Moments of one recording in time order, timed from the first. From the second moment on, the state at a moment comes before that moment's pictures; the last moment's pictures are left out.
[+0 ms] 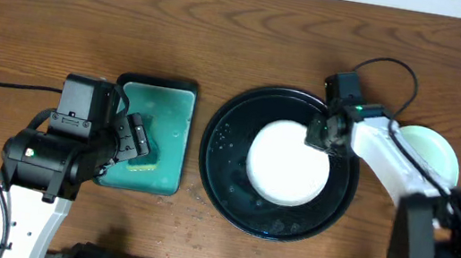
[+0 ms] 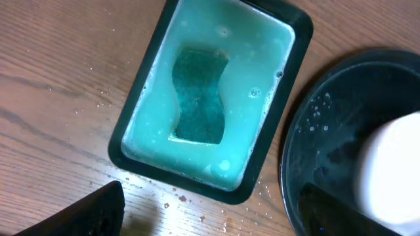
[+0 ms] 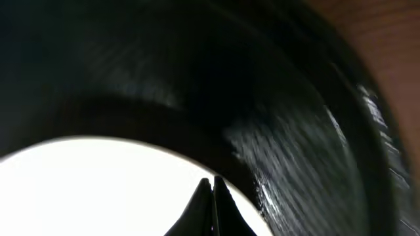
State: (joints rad) left arm -0.15 1.04 1.13 -1.20 -0.03 -0.51; right arm 0.25 1.76 1.12 -0.71 0.01 0.47
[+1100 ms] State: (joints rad) left arm -0.15 1.04 1.13 -1.20 -0.03 -0.51; right arm 0.25 1.87 1.13 -0.59 -0.09 -0.40
